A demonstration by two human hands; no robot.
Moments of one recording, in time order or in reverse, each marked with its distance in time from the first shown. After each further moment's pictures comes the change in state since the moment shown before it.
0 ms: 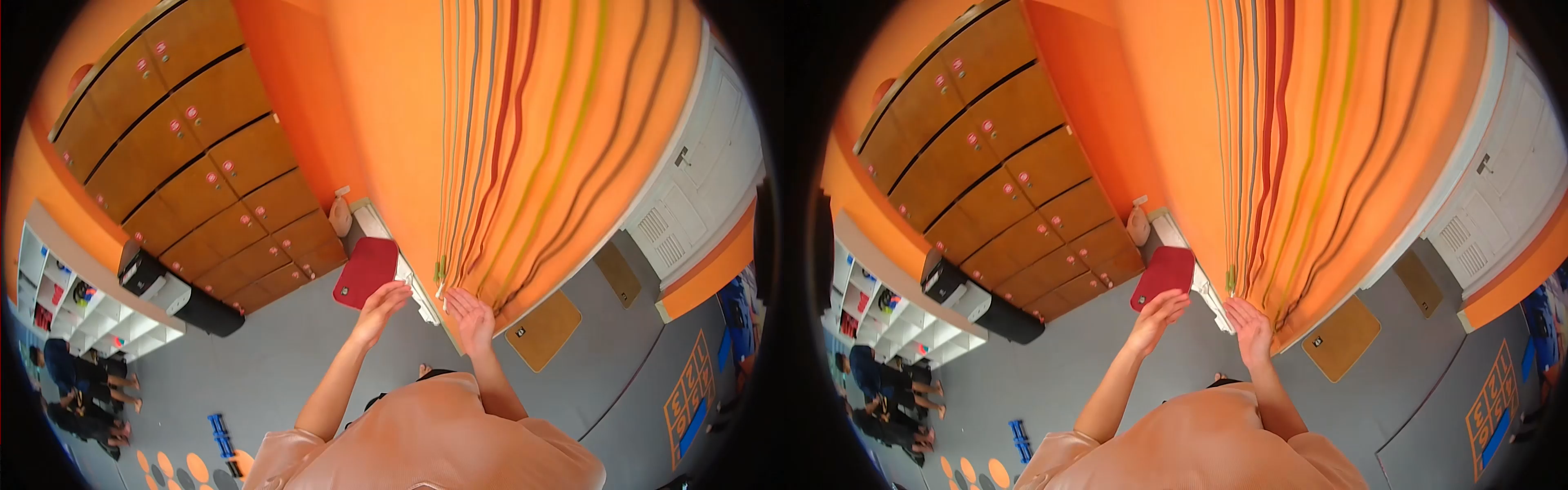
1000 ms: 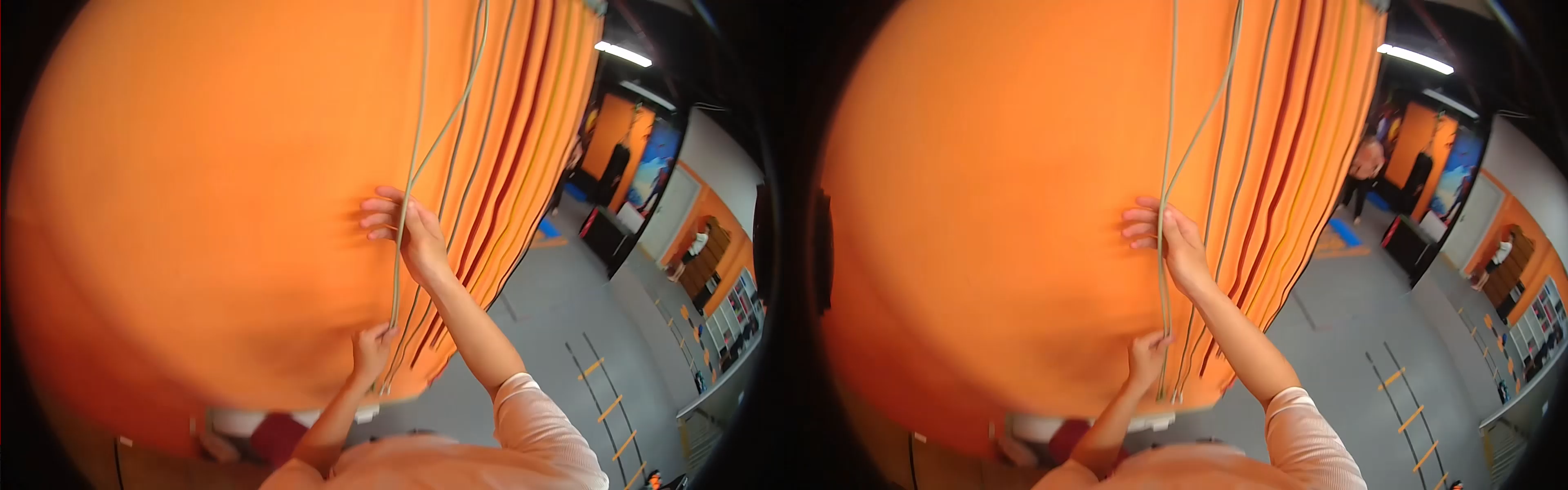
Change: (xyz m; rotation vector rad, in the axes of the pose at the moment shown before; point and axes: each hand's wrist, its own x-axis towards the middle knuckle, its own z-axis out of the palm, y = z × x) left_hand 0.313 0.080 -0.013 0.378 -0.993 0.569; right_hand 0.282 -0.125 0.318 -0.862 0.458 -1.098
